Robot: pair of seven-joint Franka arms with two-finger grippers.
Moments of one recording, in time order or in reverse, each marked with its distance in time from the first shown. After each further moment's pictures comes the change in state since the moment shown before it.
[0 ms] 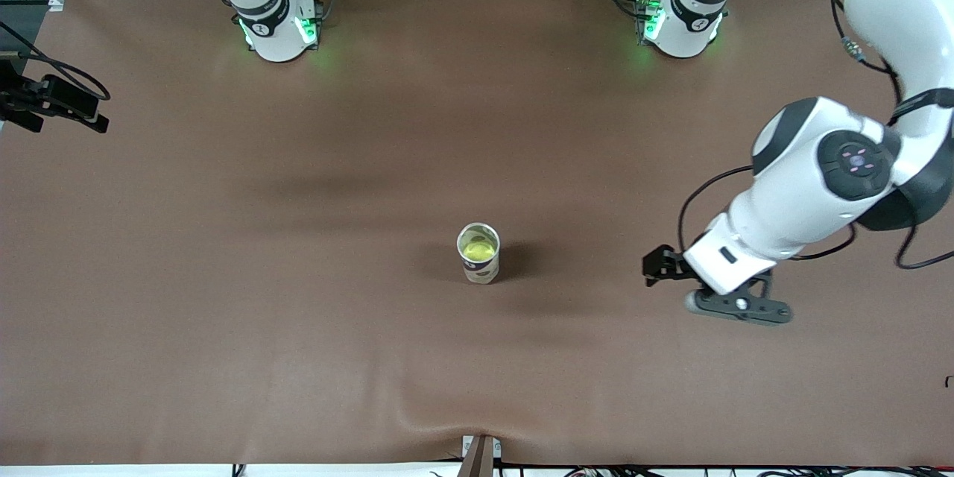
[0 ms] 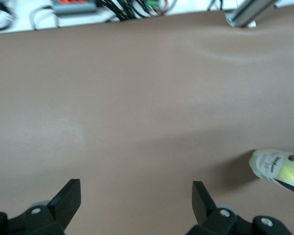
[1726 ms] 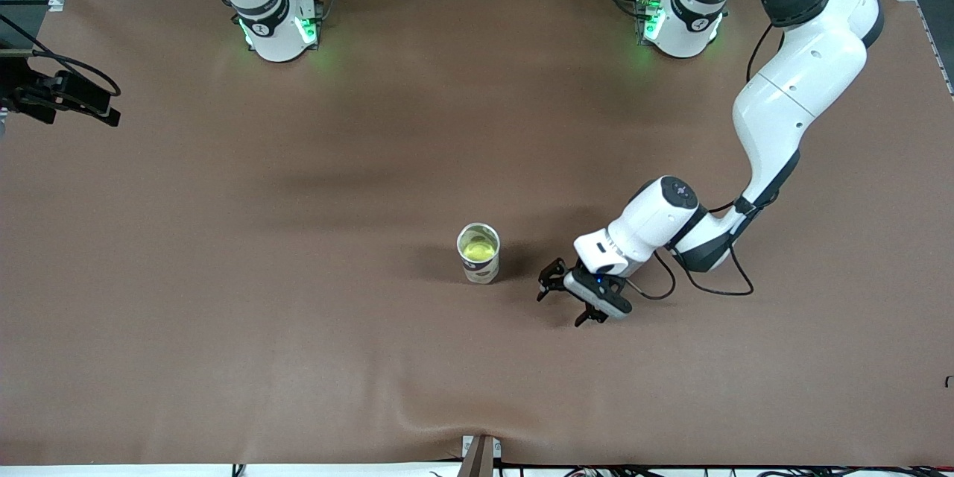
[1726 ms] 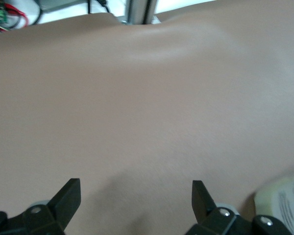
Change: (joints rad) left arm -0.257 0.303 0.347 -0.243 0.243 1.023 0.003; right arm -0.001 -0.004 0.022 0.001 0.001 -0.044 0.044
